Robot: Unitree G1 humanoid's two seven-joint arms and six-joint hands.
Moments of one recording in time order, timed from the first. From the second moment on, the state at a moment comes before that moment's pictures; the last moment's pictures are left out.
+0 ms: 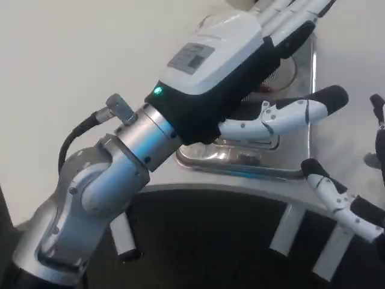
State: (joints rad) left arm -0.62 0.38 -0.25 -0.16 0.44 -0.30 -0.25; right arm 0.25 0.04 0.03 -0.72 -0.71 0.19 0.03
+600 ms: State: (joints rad) left arm -0.61 0.39 -0.16 -0.11 0.45 -0.31 -0.15; right arm 0.13 0.04 0.09 -0.58 -0.72 0.22 -0.06
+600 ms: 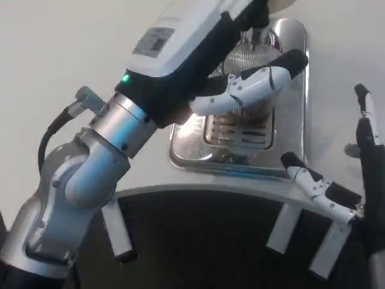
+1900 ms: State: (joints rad) left arm -0.13 0.41 0.05 -0.20 0.64 -0.20 0.08; right arm -0.22 0.06 0.13 -0.27 -0.58 0.25 -0.17
